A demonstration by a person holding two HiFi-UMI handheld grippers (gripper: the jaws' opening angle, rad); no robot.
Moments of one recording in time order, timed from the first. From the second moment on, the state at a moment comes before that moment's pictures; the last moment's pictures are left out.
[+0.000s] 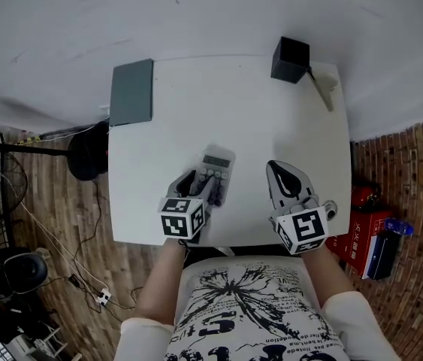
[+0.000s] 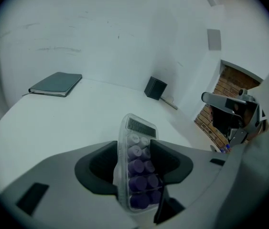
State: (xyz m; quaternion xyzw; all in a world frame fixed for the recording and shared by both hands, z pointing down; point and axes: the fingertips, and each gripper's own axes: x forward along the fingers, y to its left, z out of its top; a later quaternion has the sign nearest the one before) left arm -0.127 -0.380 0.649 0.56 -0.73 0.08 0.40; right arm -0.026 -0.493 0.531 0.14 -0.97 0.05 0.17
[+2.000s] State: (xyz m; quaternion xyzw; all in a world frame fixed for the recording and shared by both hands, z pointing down) left arm -0.090 -0.297 0.375 0.68 -0.73 0.08 0.03; right arm 0.012 -0.390 0.386 0.15 -0.98 -0.06 0.08
